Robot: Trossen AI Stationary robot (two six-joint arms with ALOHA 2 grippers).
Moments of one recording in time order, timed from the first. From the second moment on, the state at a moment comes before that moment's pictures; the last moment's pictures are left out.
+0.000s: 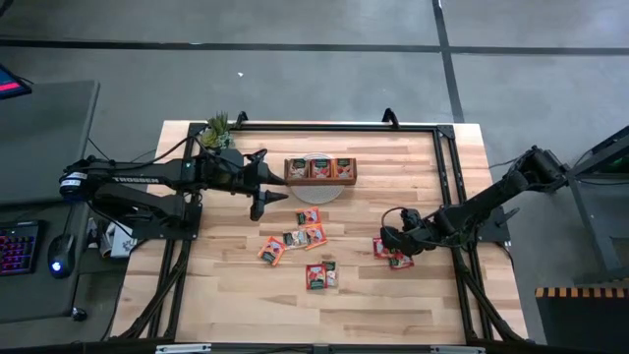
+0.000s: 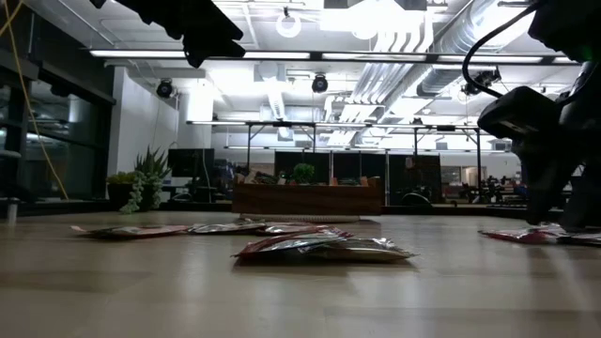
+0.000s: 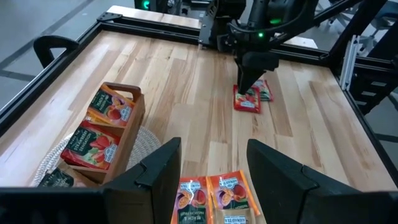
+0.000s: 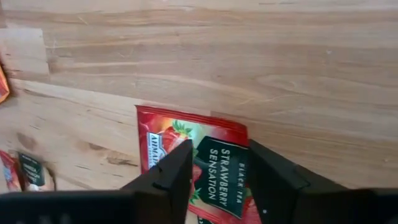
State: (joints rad) left arm 0.08 1.02 0.82 -0.20 0.05 -0.10; right arm 0.43 1.27 0.42 -0.32 0.21 1.96
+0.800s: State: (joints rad) left arm 0.08 1.02 0.82 -0.21 0.04 -0.09; right arm 0.43 1.27 0.50 -0.41 0.22 1.83
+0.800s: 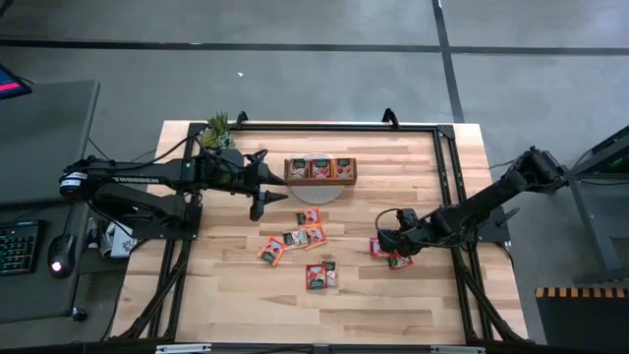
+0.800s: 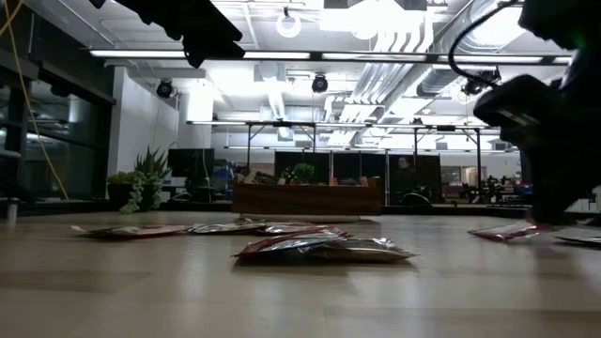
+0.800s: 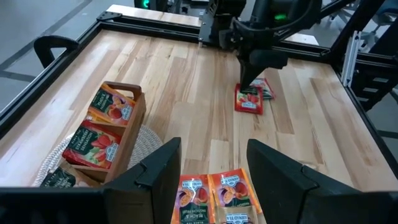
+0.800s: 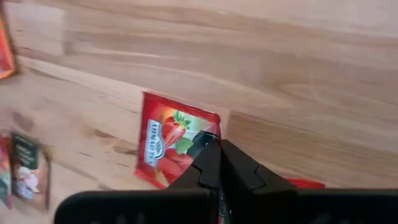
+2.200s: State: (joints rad) left arm 0.08 1.02 0.82 -0.16 0.04 -0.14; right arm -0.15 1.27 1.17 -0.81 0.01 0.41
